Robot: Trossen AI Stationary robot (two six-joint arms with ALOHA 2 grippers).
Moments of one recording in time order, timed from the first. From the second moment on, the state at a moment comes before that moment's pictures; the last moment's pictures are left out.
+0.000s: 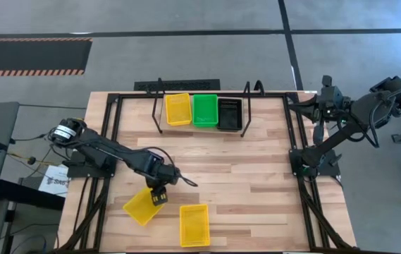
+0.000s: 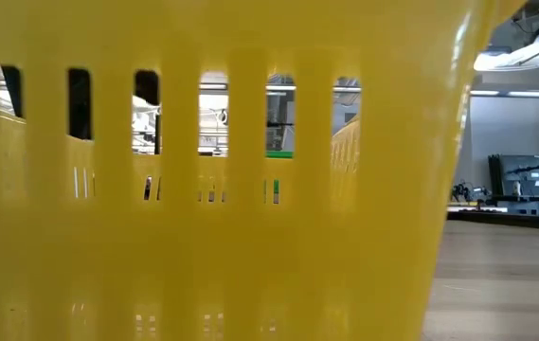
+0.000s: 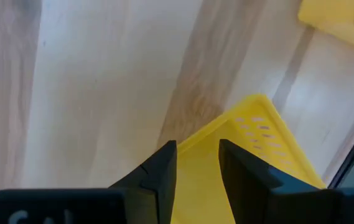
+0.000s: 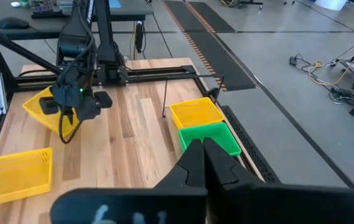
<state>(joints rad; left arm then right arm) -0.29 1.60 1.01 -0.79 0.26 -0.64 0.54 1.10 1.97 -1.46 0.81 0.34</state>
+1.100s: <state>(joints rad) -0.33 1.61 1.18 -1.07 0.15 0.01 0.54 1.10 1.97 -1.46 0.81 0.39</state>
